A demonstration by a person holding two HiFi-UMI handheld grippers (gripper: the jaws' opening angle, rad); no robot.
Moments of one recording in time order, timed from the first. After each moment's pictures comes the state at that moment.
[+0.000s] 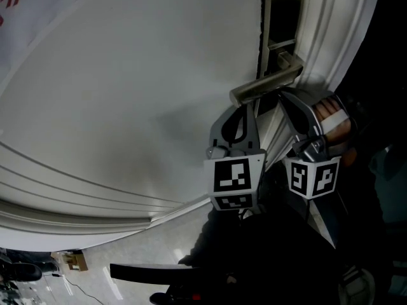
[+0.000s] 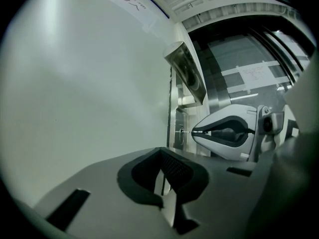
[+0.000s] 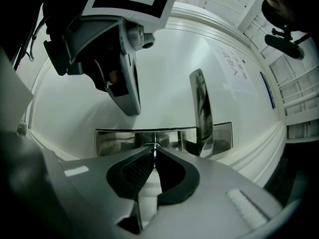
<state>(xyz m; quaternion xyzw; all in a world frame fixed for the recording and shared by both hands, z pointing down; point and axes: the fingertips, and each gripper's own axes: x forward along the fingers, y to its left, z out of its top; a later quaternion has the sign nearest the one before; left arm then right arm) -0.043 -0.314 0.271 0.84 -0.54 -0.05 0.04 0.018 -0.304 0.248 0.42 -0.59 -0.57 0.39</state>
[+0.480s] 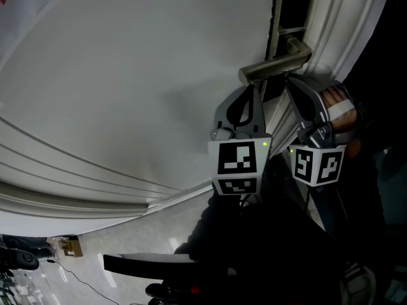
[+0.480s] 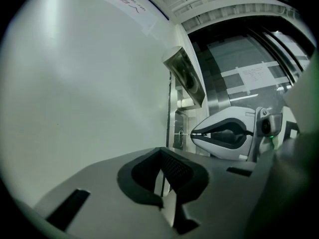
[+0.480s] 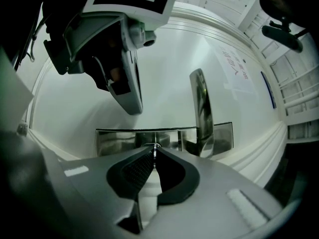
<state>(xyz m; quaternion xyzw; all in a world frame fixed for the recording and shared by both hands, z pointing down) -0.044 -0.308 0.266 0.84 -0.54 -0.06 0.04 0.018 -0.301 0.246 0.41 -0.59 -0.57 0.39</state>
